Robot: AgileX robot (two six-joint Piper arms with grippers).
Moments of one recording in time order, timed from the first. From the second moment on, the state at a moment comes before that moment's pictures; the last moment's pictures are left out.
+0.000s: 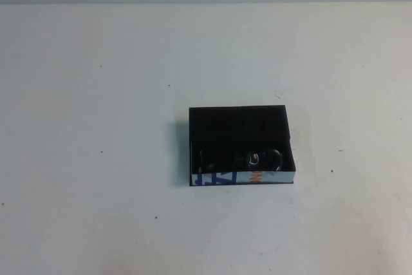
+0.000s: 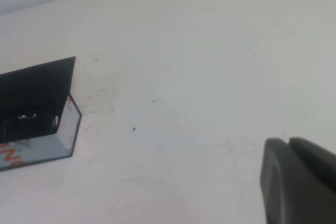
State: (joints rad) right arm 0.03 -0.01 0.03 0.16 0.31 0.12; left arm -0.06 -0.02 0.02 -0.01 0.36 0.08
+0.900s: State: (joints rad) right arm 0.03 -0.01 0.03 0.96 0.24 0.12; left arm -0.06 -0.02 0.02 -0.01 0.36 0.08
